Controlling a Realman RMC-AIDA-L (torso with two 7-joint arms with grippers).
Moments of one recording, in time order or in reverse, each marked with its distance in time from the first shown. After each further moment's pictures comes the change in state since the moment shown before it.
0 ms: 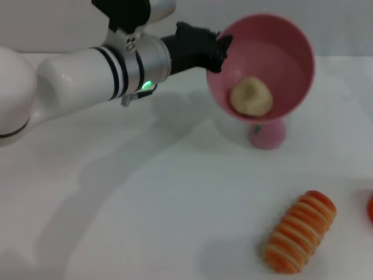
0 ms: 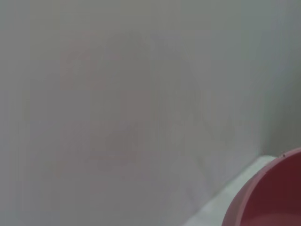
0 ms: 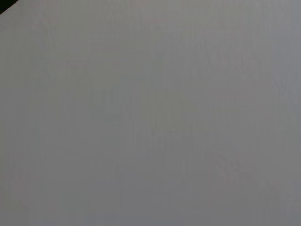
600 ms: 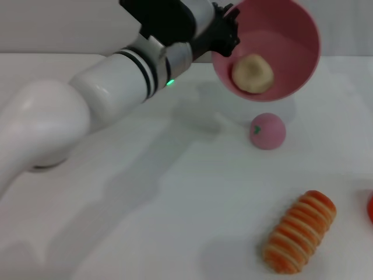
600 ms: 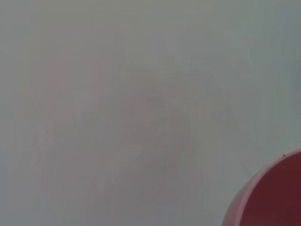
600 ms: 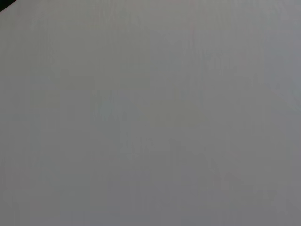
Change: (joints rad) left arm -0.014 0.000 0.260 0.042 -0.003 -0.430 0.104; right arm 0.003 -0.004 0.008 -0.041 0.000 0.027 0.002
